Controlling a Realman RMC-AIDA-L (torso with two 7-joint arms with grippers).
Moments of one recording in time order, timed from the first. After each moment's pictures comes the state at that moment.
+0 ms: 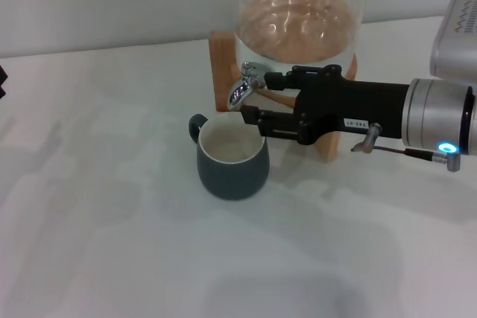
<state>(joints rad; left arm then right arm) -0.14 -2.08 1.26 0.87 -2.22 -0.87 2.02 0.07 2.01 -1.62 -1.54 1.55 0.89 -1.29</state>
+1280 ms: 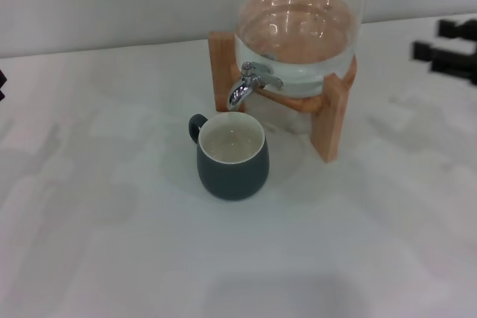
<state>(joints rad) -0.13 -2.08 1.26 0.87 -2.22 -0.87 2.02 0.00 2.01 -1.04 -1.46 1.60 1.22 -1.34</state>
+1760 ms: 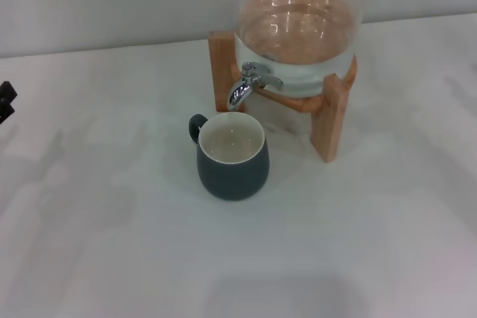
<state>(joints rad) -0.12 -2.08 1.26 0.87 -2.16 -0.87 1.97 0.12 2.01 -0.68 -1.05 1.81 1.26 -1.64</state>
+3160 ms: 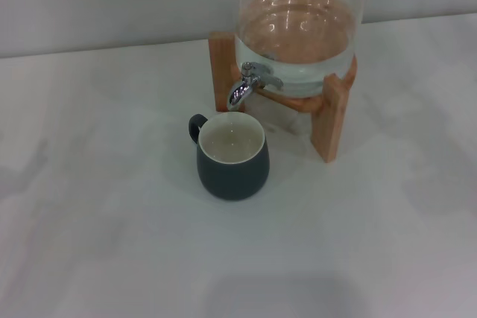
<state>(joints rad) -0.06 -2.08 1.21 0.87 -2.26 -1.03 2.08 0.15 2.00 -0.48 -0.85 1.84 1.38 -1.78</state>
